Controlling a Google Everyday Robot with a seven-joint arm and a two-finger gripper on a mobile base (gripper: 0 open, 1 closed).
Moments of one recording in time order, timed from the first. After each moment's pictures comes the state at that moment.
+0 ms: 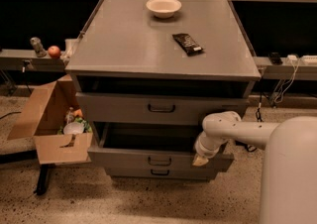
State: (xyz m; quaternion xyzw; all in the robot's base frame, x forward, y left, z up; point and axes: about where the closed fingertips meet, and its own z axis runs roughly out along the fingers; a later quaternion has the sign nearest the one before) arm 0.582 -0.181 0.400 -0.67 0.73 0.06 0.10
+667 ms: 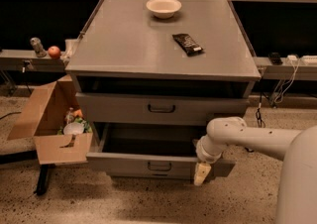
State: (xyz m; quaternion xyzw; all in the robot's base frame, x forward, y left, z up) arm 0.555 -0.174 0.412 -0.66 0.73 0.08 0.12
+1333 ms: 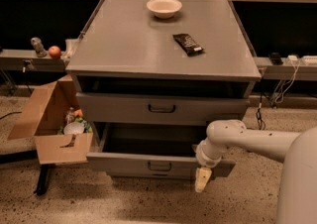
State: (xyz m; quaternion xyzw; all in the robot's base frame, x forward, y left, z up) arm 0.537 -0.169 0.404 -0.67 0.73 0.10 0.10
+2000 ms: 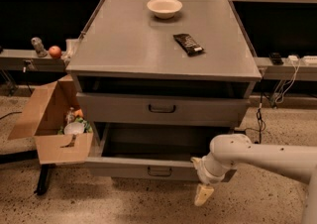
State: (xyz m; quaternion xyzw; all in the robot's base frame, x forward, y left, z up) arm 0.465 -0.161 0.404 -0.69 0.70 0.14 0.09
